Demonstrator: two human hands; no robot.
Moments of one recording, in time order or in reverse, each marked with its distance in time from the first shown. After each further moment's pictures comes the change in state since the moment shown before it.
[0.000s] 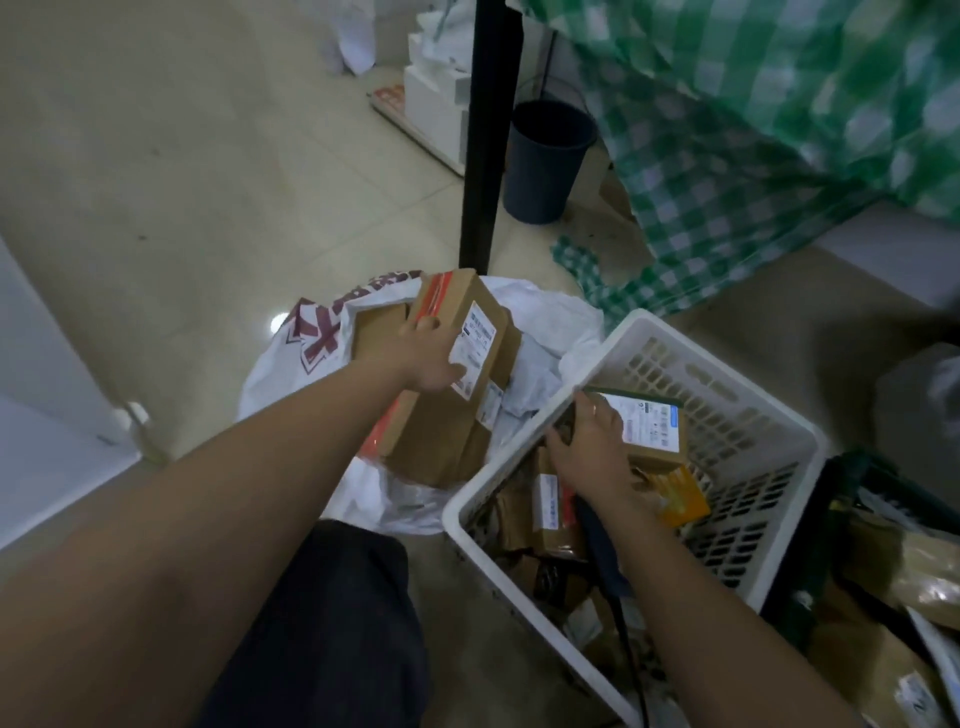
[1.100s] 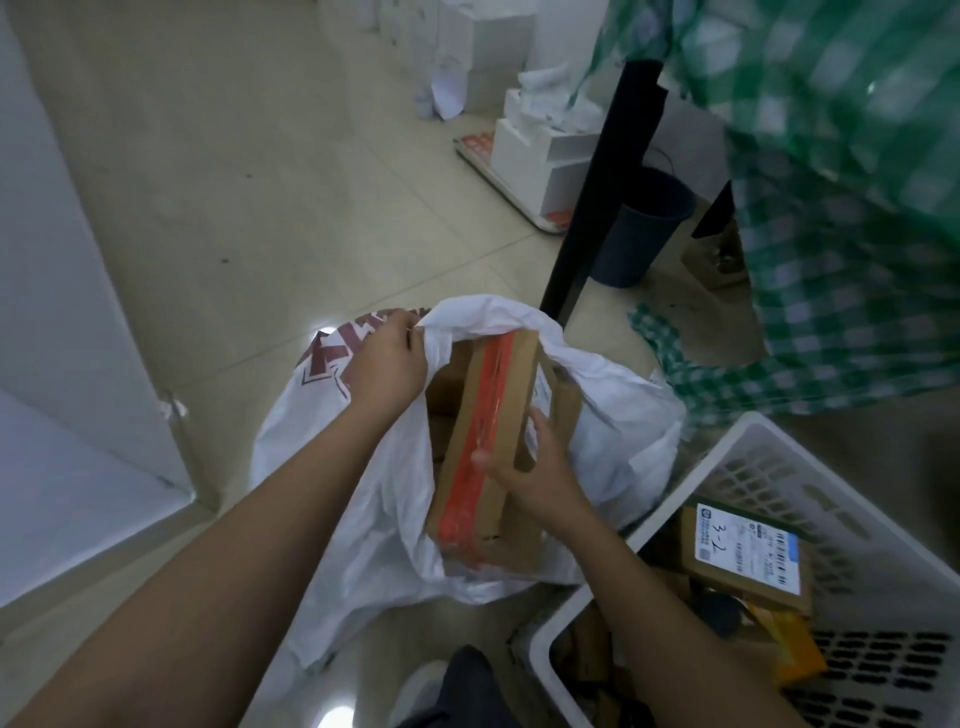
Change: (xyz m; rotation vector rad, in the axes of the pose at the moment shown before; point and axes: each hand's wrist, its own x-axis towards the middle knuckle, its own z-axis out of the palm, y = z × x) left_hand 0.007 -0.129 -0.045 -0.581 0.797 -0.316; right_hand 0.064 -0.164 0.057 0.615 -0.297 -0.199
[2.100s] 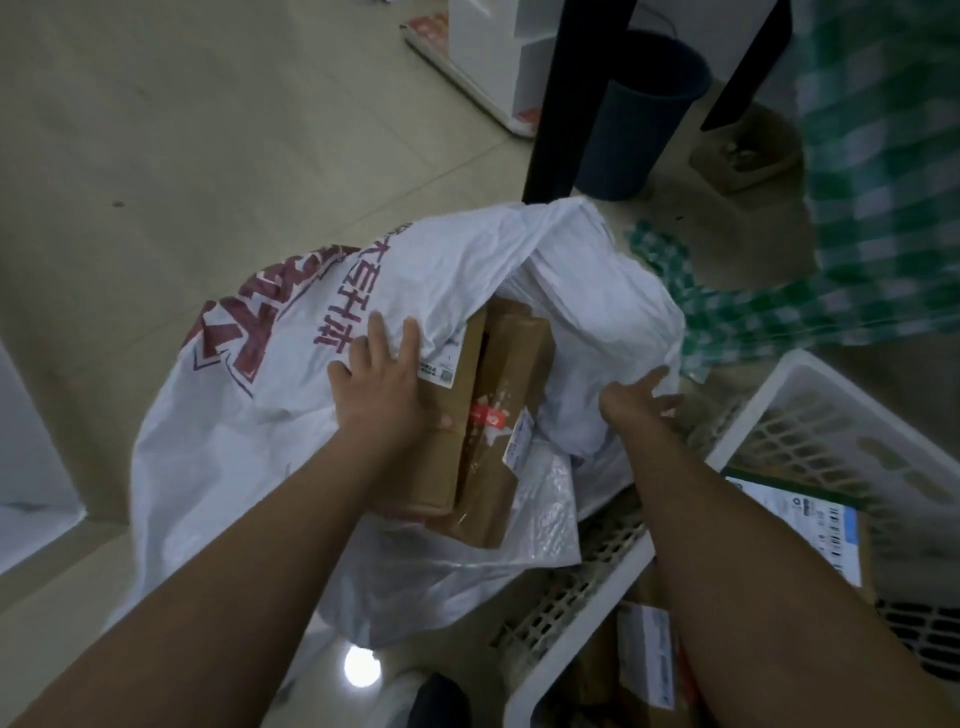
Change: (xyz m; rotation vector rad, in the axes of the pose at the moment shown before) left_hand -0.003 -0.039 0.128 0.759 -0.501 0.023; right_hand 0.148 0.144 -0.086 -0.221 0.444 0.839
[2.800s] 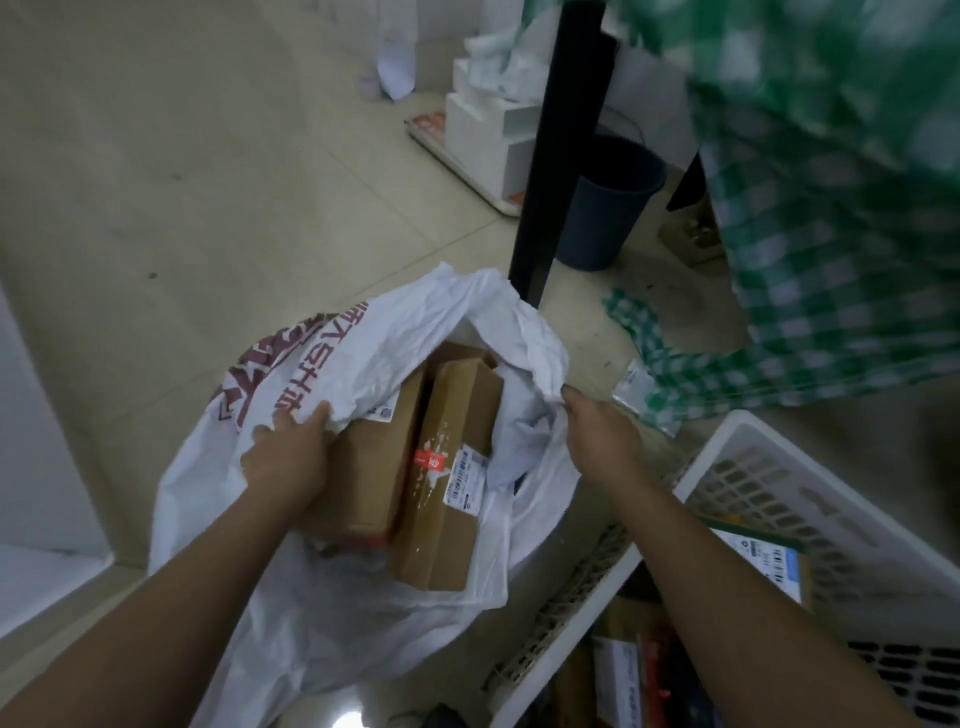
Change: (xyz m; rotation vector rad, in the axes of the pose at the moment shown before) left_hand -0.020 -0.074 -0.027 -0.009 -0.007 -0.268; right_hand -0.080 -0.017 -0.063 -0.332 0.024 -0.863
